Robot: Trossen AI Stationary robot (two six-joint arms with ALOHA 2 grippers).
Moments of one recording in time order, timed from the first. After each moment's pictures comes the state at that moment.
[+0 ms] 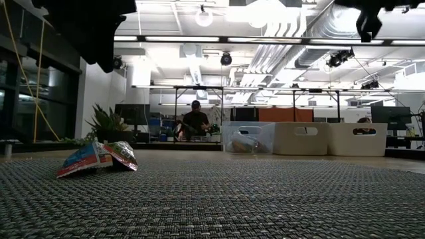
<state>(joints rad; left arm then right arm) -0.57 1.84 1.51 -1.56 -0.63 -1.55 -0.42 0.30 0.62 -0.34 -0.22 0.42</state>
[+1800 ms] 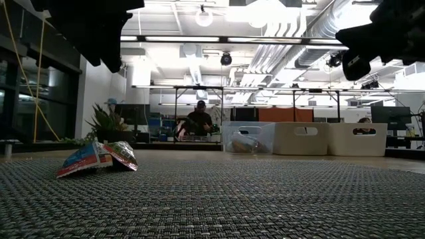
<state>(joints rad) -0.57 1.84 1.51 -1.51 -0.65 -1.58 0.00 0.18 0.03 0.27 -0.11 0.23</state>
